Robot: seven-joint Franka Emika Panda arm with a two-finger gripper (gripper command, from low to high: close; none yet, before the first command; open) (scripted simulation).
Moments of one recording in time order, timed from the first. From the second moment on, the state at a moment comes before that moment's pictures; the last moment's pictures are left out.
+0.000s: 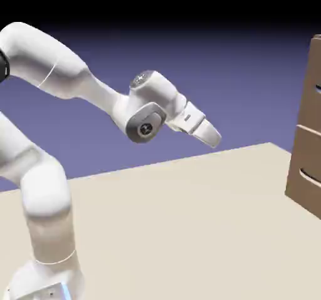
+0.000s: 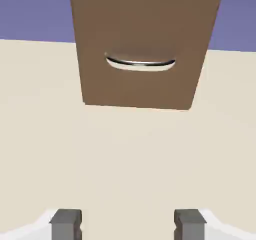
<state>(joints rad) 0.03 -0.54 -0.03 -2.78 0.05 3.03 0.74</state>
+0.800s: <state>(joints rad) 0.32 0.12 -0.55 -2.13 1.10 2.94 0.74</state>
